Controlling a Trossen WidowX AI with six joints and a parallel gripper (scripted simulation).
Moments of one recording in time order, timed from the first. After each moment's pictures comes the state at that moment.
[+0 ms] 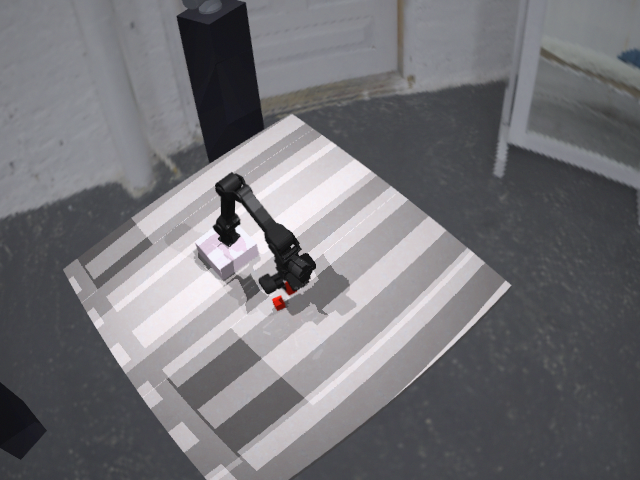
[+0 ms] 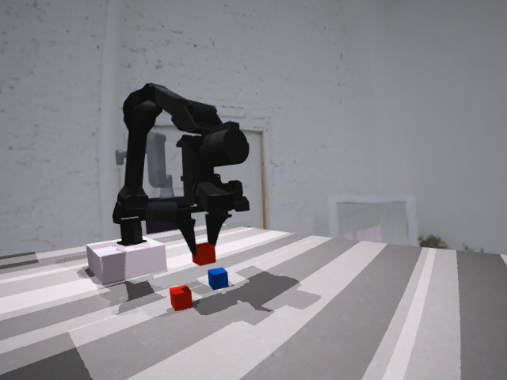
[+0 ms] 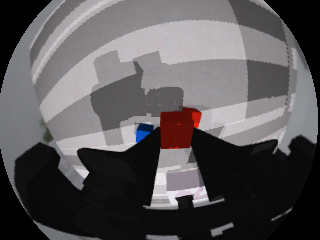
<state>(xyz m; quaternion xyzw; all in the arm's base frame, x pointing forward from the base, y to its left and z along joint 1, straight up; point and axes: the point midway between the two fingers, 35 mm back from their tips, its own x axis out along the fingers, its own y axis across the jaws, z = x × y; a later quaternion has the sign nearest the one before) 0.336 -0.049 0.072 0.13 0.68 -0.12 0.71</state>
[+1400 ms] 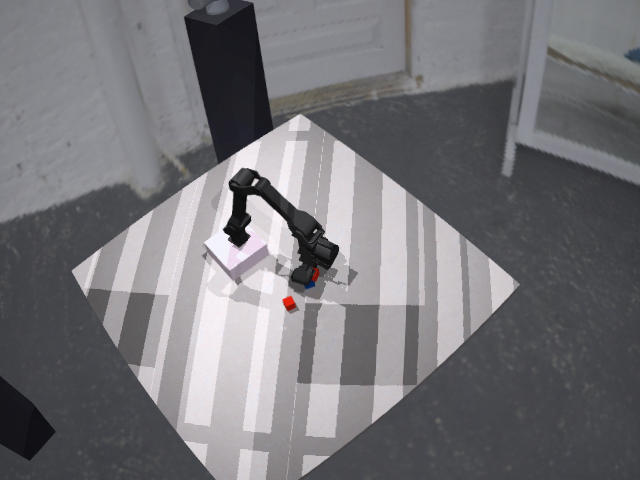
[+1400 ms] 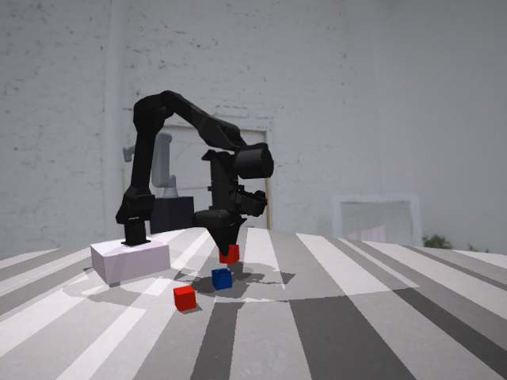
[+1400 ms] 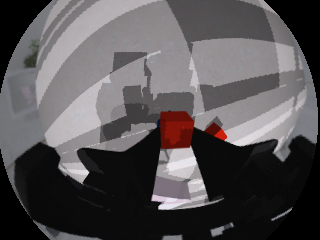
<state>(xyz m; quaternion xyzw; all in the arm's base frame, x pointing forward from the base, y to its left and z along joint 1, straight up) 0.326 0.029 0.050 -0.10 0.69 0.10 0.71</state>
